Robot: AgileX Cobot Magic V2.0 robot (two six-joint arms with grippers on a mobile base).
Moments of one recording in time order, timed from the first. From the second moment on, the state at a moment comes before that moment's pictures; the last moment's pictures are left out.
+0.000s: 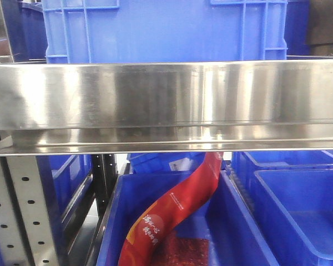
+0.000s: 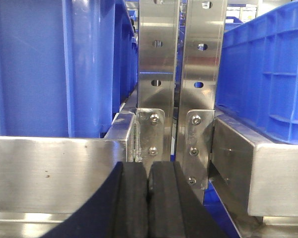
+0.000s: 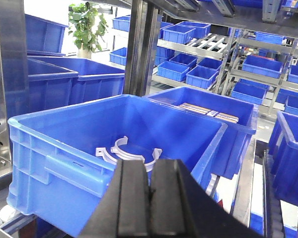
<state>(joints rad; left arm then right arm) 0.04 0.00 0.00 0.01 0.03 0.00 0.30 0.70 -1.07 0.22 0.49 -0.30</state>
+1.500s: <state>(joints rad) 0.04 0.00 0.00 0.01 0.03 0.00 0.27 0.61 -0.90 0.11 0.46 -0.30</state>
